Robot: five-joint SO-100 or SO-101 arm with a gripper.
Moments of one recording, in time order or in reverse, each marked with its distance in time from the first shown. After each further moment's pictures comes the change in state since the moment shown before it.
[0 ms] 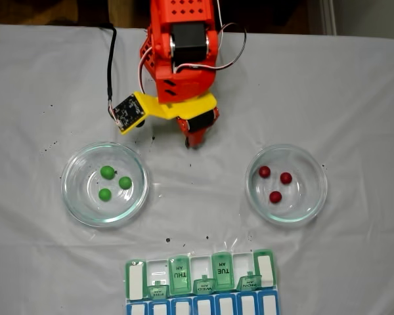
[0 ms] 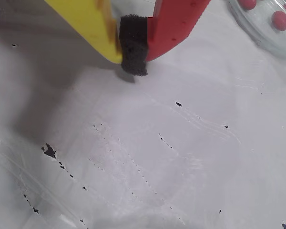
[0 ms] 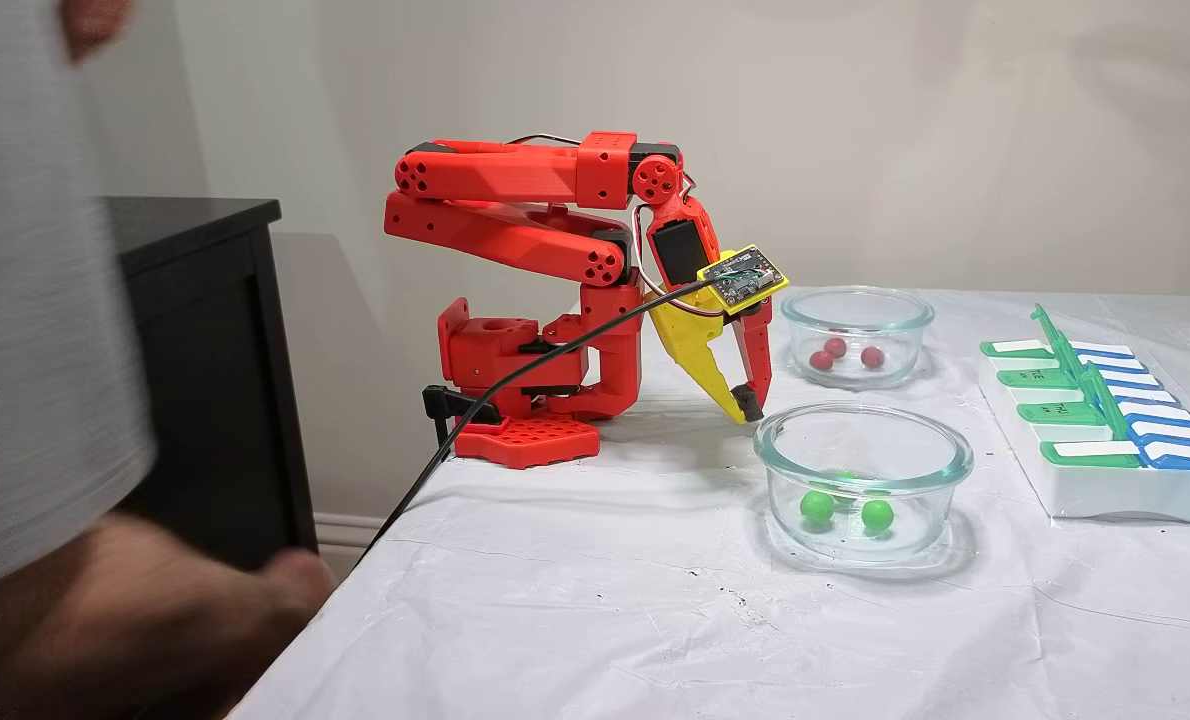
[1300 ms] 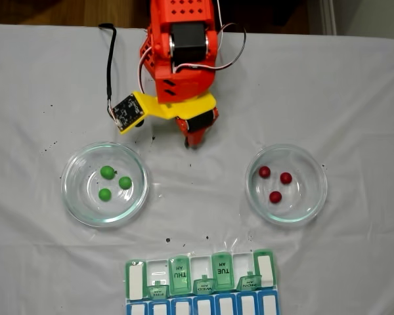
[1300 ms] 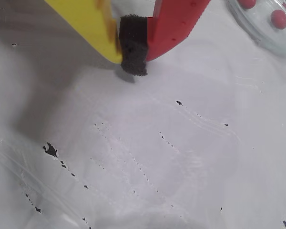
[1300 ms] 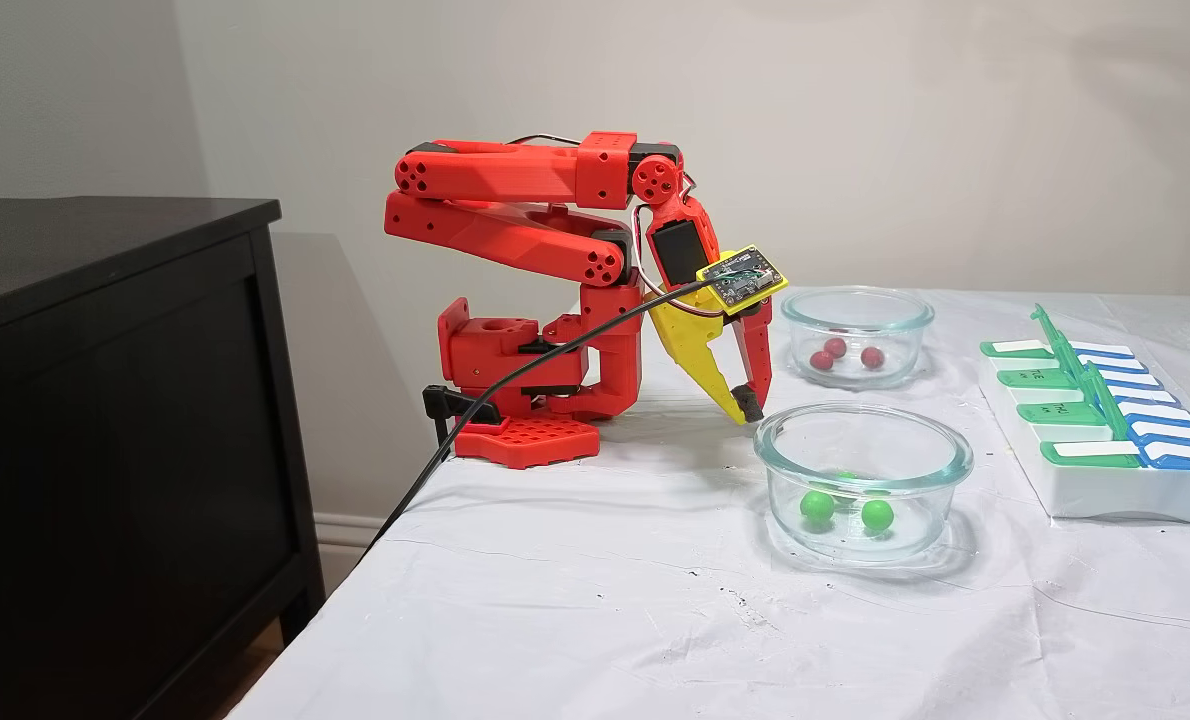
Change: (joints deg) arm 1.8 0.0 0.0 0.0 0.3
